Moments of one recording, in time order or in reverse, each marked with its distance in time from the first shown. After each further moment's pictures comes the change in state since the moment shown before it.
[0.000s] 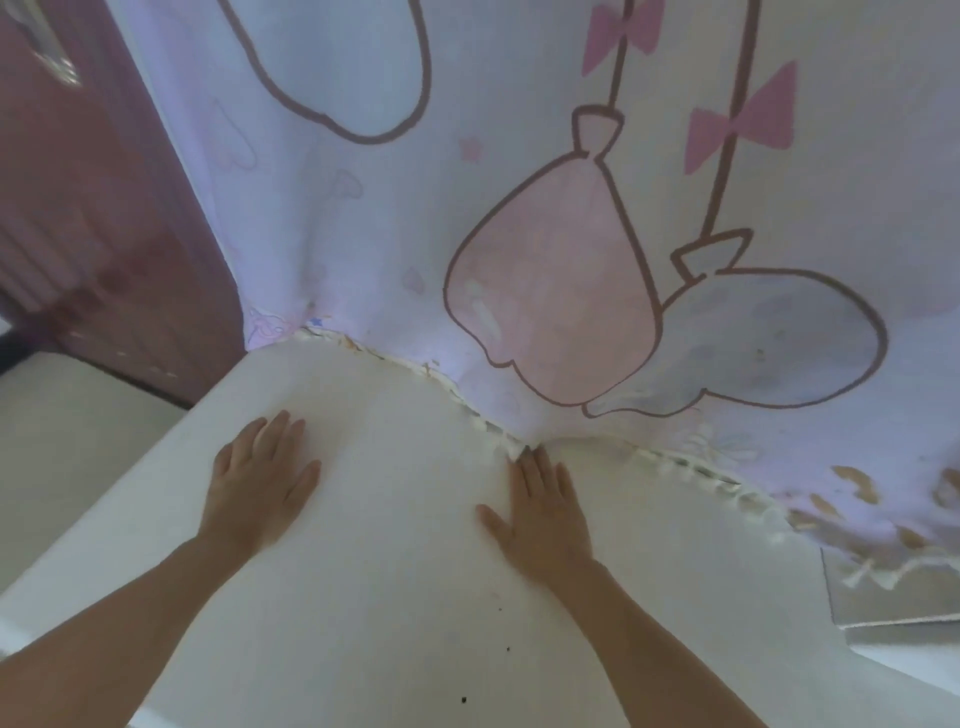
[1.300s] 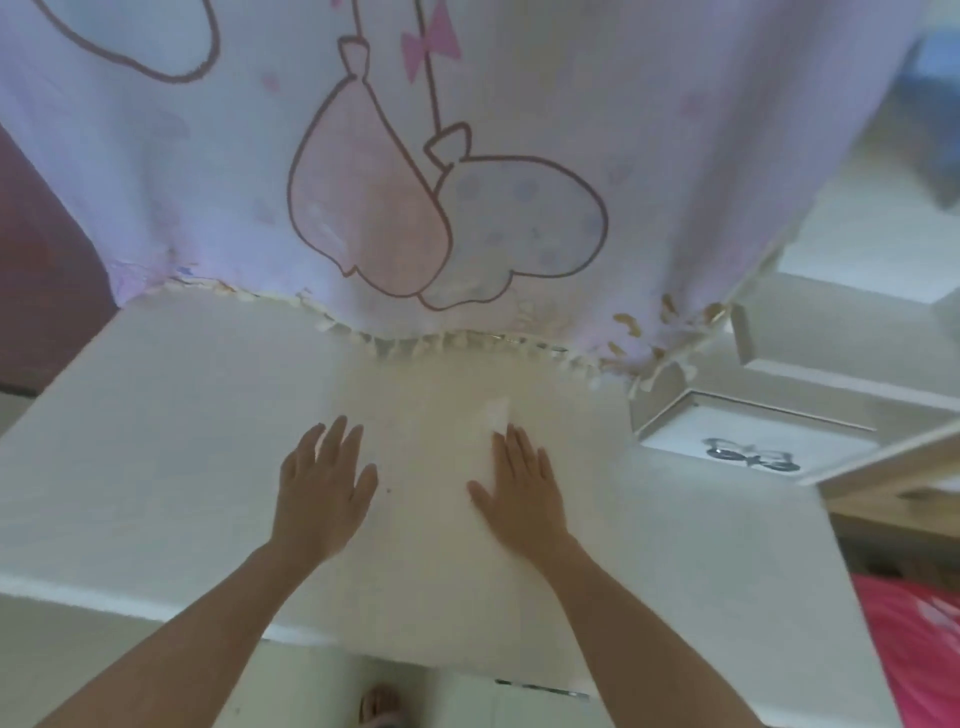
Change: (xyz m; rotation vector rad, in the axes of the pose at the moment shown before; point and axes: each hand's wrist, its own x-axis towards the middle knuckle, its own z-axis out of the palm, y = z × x) left_hand -0.123 0.146 0.014 -0.125 -0.003 0.254; right_hand -0.143 0.068 0.024 -0.002 0.087 0.208
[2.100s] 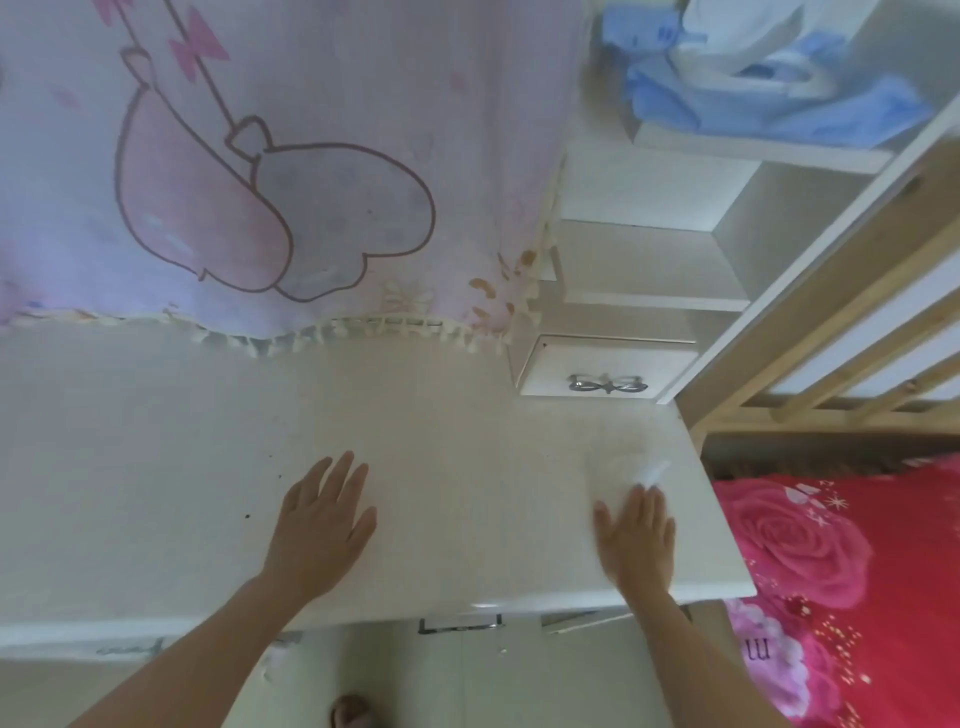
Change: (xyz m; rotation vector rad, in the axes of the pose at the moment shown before) left_hand -0.052 0.092 0.028 0.192 -0.159 0.290; right_hand -0.172 0.172 0.015 0.174 0.202 0.813
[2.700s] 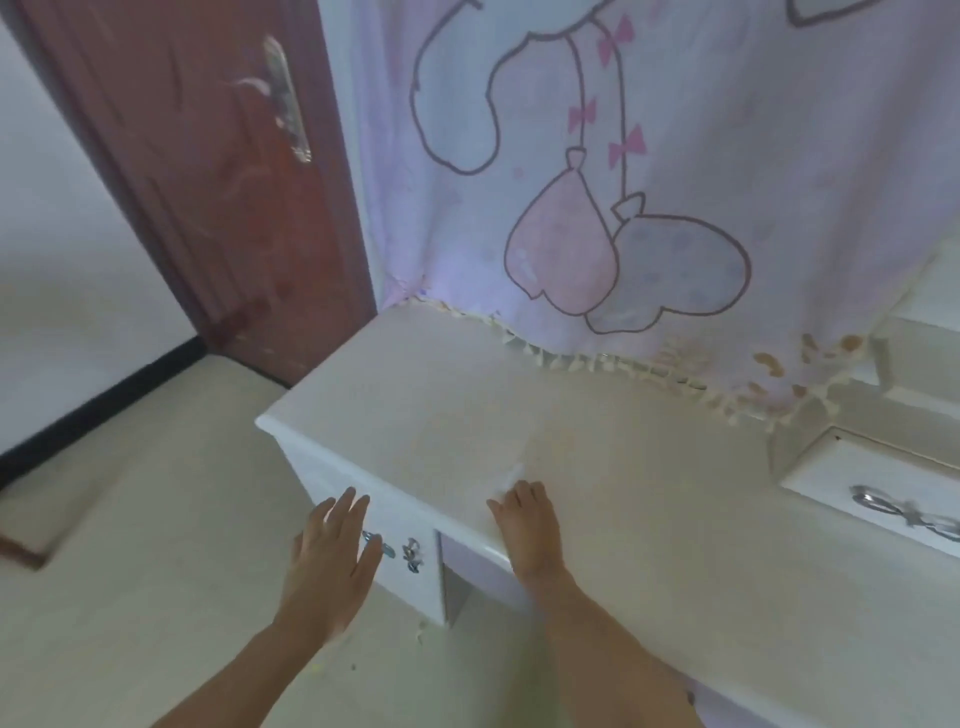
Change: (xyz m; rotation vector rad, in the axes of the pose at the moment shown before) left_hand -0.208 -0.102 -0.010 -0.289 0.249 -0.662; right_hand -0.157 -0.264 0.061 -0.194 -0.068 -1.259
